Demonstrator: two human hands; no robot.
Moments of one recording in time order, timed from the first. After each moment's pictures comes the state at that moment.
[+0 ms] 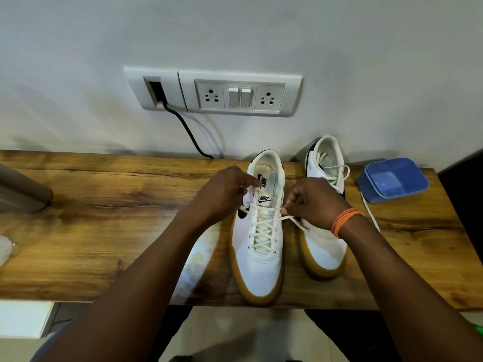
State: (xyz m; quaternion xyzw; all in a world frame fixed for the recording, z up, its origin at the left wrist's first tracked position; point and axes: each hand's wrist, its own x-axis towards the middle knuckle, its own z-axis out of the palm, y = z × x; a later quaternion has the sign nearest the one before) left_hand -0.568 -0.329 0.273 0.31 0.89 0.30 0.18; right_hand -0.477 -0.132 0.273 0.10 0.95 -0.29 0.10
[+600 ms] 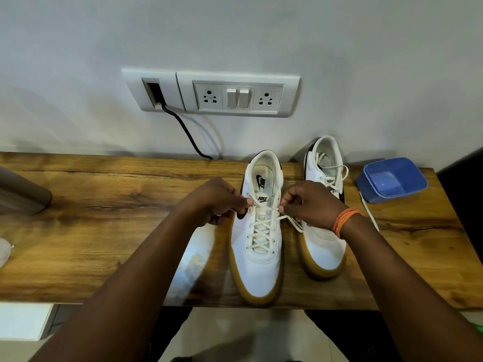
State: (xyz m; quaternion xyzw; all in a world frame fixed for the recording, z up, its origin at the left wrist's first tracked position) left_hand -0.569 -0.336 0.283 0.02 0.79 0.41 0.45; right_hand -0.475 -0.134 0.276 0.10 0.92 -0.35 0.13
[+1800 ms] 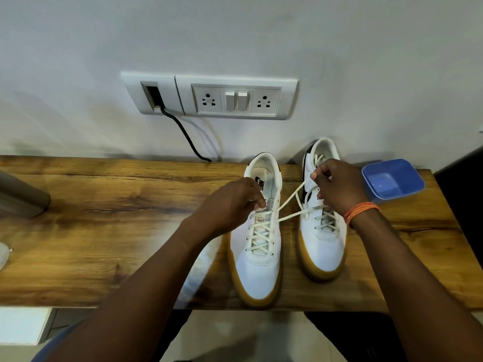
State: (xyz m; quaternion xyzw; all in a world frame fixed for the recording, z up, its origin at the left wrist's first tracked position) left_hand -0.559 -0.325 0.260 0.44 0.84 0.26 0.17; right_hand -0.481 -0.103 0.285 0.26 0.91 -0.33 -0.06
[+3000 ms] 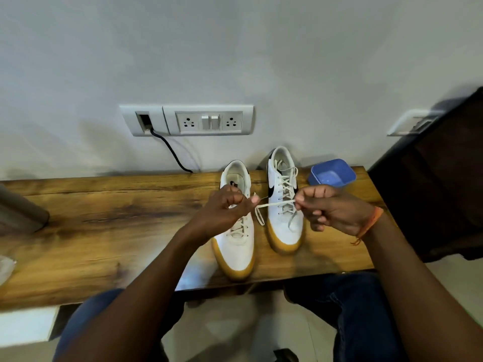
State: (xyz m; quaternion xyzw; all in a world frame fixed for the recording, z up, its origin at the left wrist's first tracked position) left_hand -0.486 -0.338 0.324 0.29 0.77 0.50 0.29; right_hand -0.365 -0.105 0.363 0.16 0.67 -0.70 0.17
